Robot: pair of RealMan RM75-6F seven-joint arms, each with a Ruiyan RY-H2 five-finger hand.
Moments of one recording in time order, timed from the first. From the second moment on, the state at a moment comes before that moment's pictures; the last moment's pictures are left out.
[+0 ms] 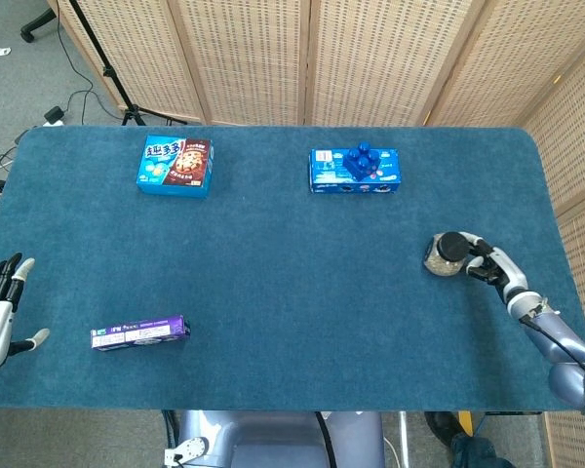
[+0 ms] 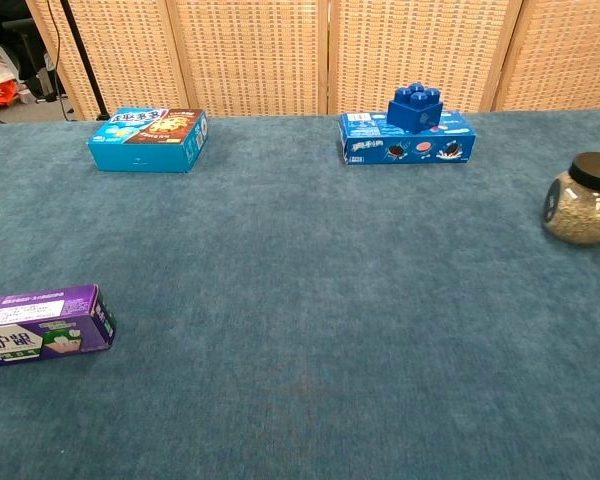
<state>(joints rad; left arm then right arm) -0.12 -1.14 -0.07 -1.62 1.42 1.44 0.12 0.49 -1.17 0.43 -1.31 -1.23 0.27 1.16</state>
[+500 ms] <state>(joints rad) -0.12 -1.13 -0.07 -1.62 1.42 1.44 0.10 0.54 -1.15 0.41 -1.51 -1.08 0.32 0.99</state>
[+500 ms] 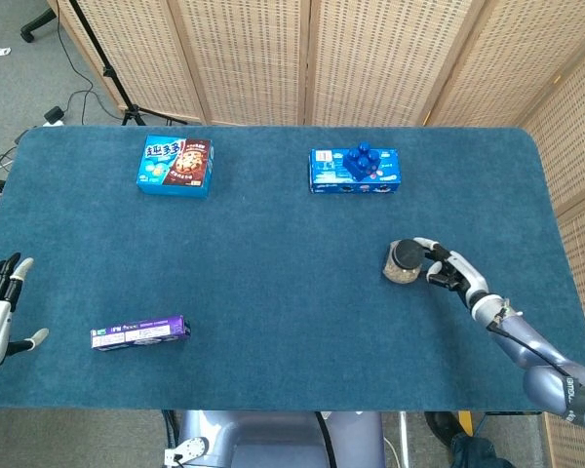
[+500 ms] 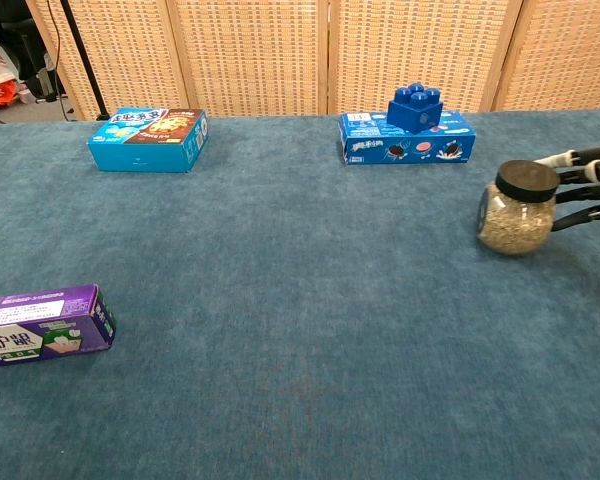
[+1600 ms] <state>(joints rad) -0.12 -1.11 -0.07 -1.62 1.42 1.44 0.06 0.84 -1.29 0.24 -1.86 -0.54 0.66 0.46</state>
